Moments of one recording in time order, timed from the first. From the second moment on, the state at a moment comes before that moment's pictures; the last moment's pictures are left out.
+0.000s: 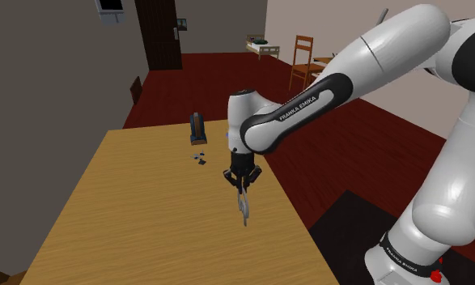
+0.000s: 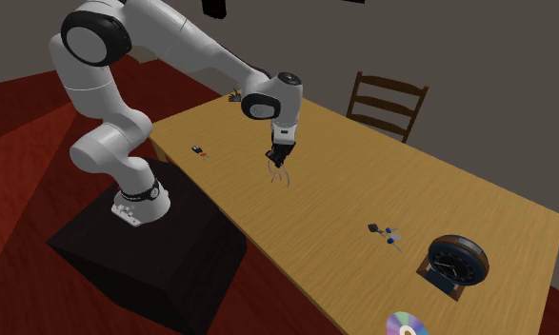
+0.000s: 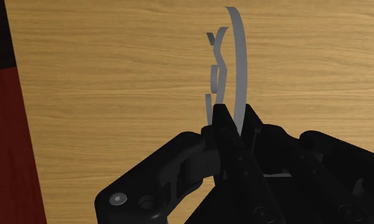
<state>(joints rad) -0.03 0.10 0.49 -2.24 0.06 2.25 0.88</state>
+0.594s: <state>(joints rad) -0.04 0.02 0.49 -2.18 0.10 2.13 0.87</state>
